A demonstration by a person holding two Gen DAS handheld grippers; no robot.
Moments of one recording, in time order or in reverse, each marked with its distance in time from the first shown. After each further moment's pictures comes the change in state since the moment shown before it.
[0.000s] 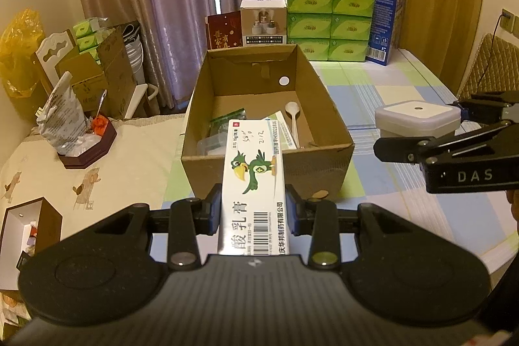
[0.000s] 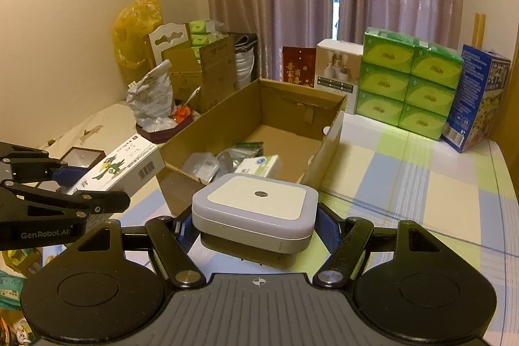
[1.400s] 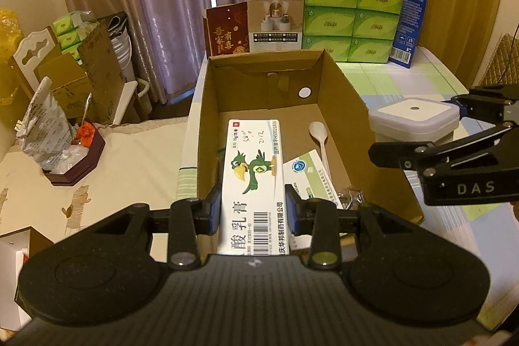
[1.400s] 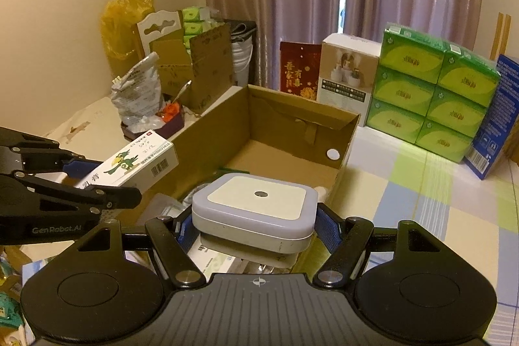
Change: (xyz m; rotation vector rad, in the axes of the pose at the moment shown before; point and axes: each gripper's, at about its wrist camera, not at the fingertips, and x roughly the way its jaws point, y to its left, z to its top) left arm 0.115 0.046 0.082 0.022 0.068 -0.036; right arm 0.110 -0.032 0.071 -0.017 0.062 0.002
